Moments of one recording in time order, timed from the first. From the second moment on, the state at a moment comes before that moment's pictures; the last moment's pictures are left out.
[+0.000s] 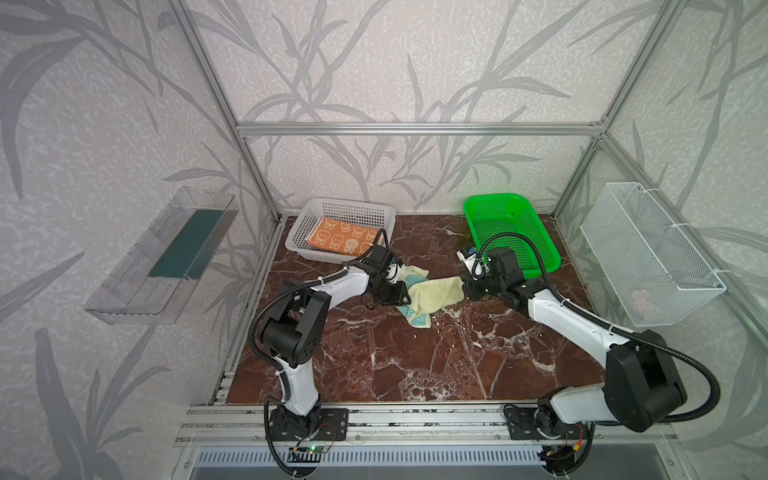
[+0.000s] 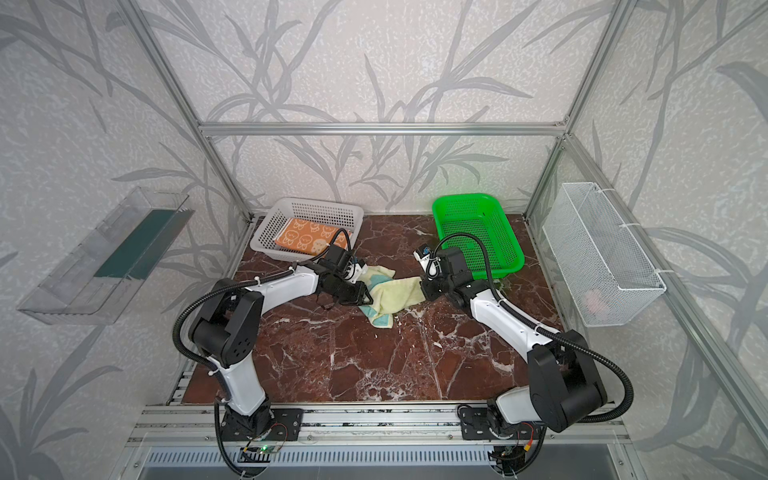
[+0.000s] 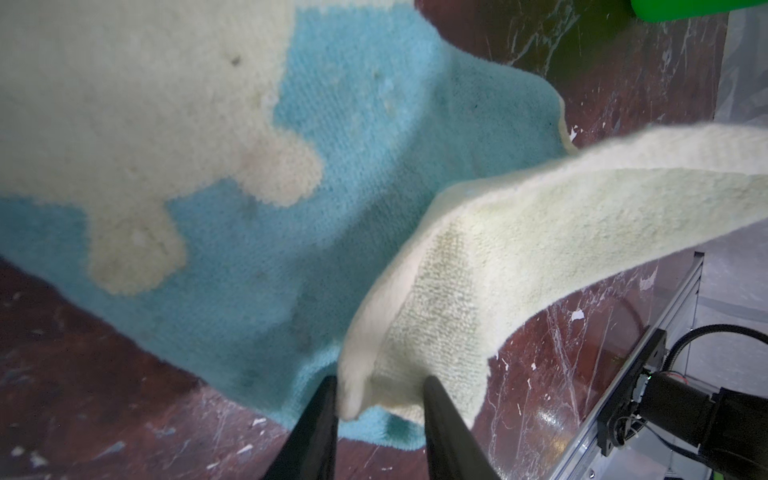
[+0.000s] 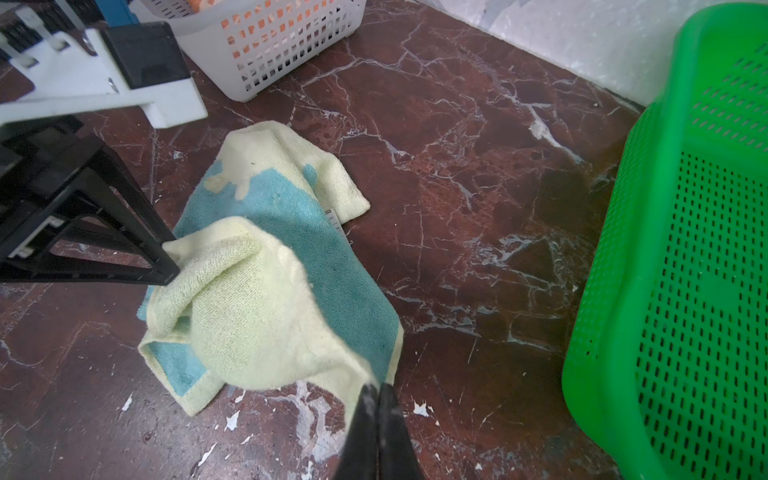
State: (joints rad) left arm -0.44 1.84 1.16 -0.48 0.49 -0.33; right arm 0.41 1.41 0.89 -0.20 -0.16 -0.15
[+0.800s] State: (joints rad) left arm -0.44 1.70 1.24 -0.53 0.32 -0.26; right arm 0.41 1.37 0.89 -0.20 -0.13 -0.14
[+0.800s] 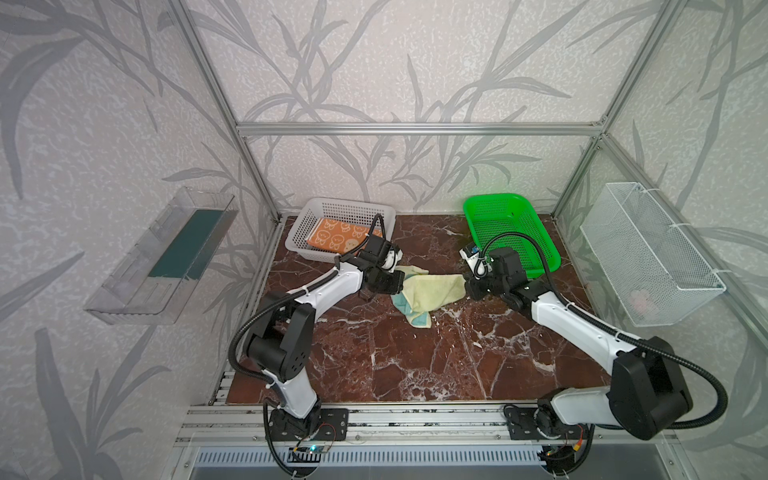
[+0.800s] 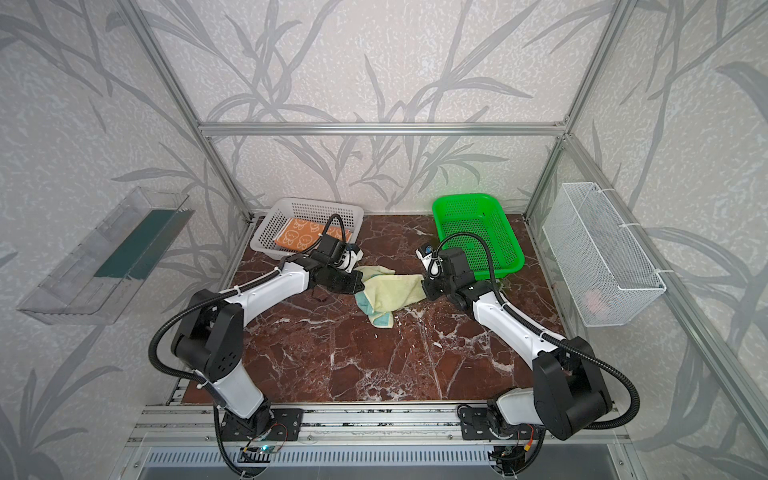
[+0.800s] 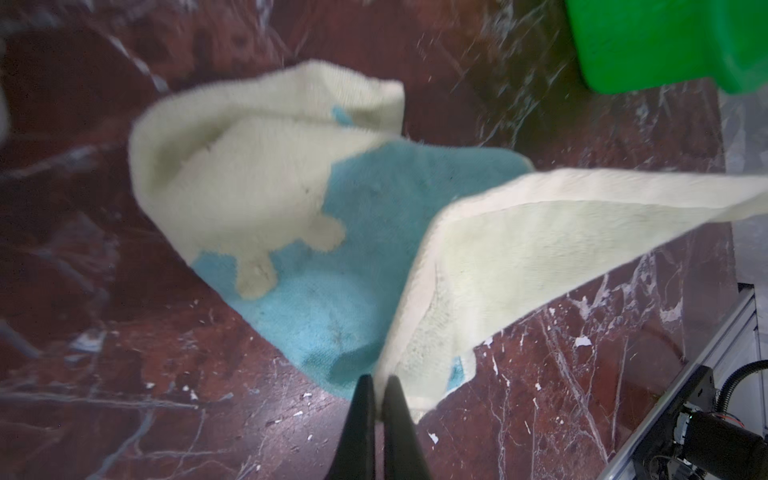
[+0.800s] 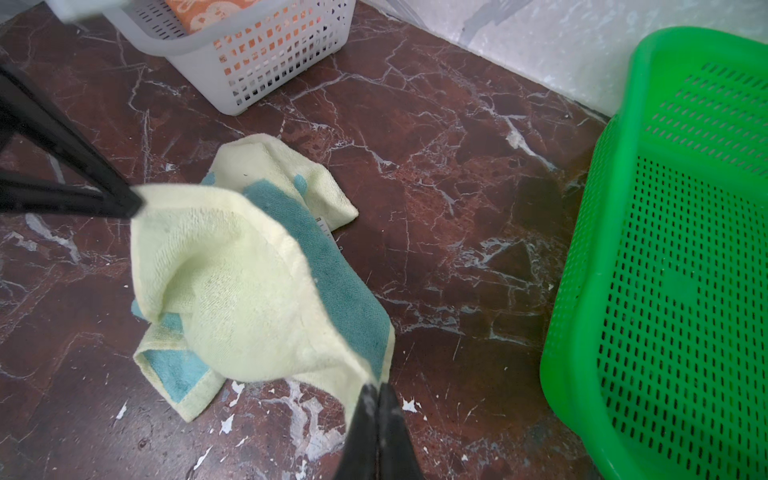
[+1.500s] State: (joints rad) left arm -0.44 1.44 1.66 -0.69 0.20 -0.08; right arm 0.30 1.23 1.29 -0.29 -0.29 -0.13
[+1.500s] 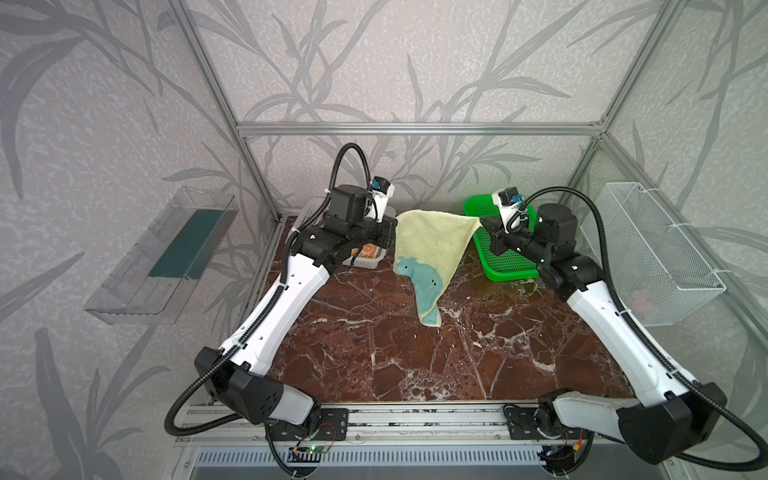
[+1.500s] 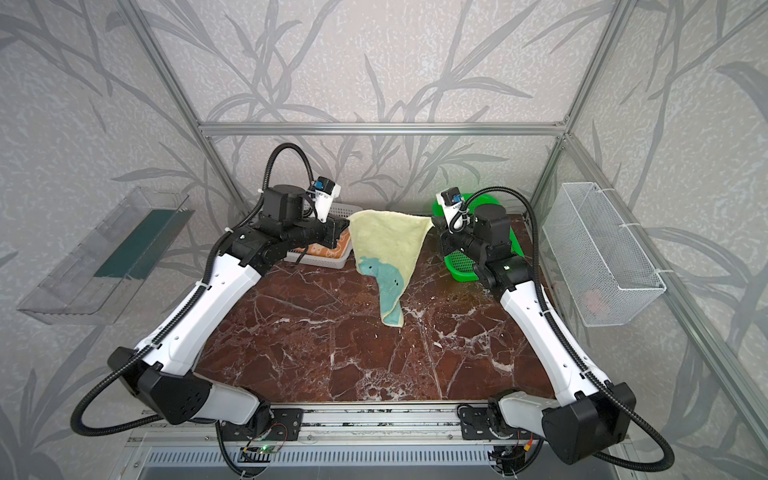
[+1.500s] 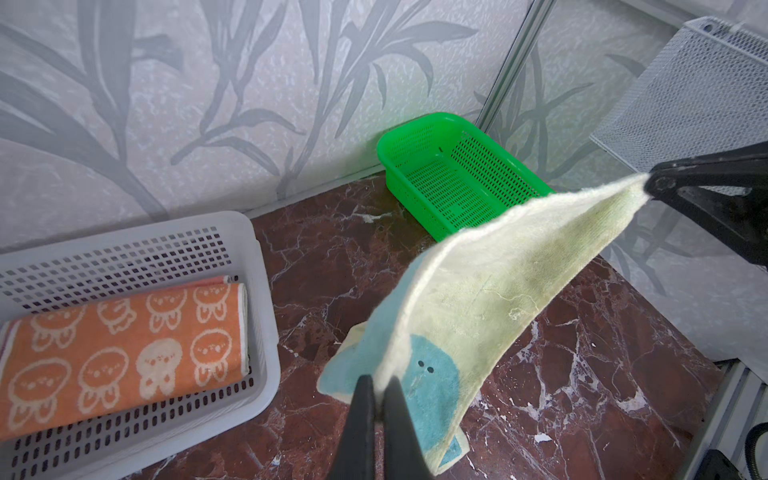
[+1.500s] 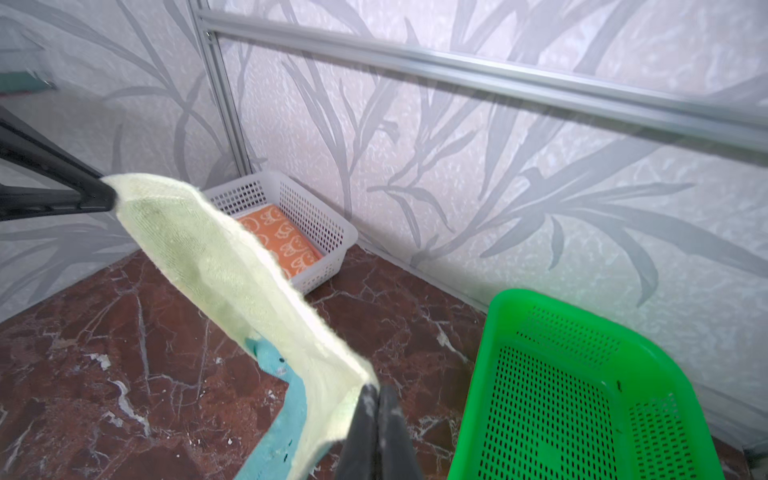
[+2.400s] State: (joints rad) left arm -0.49 1.08 1.71 -0.81 0.33 -0.09; right arm 0.31 0.89 1.35 -0.42 -0.50 -0.19
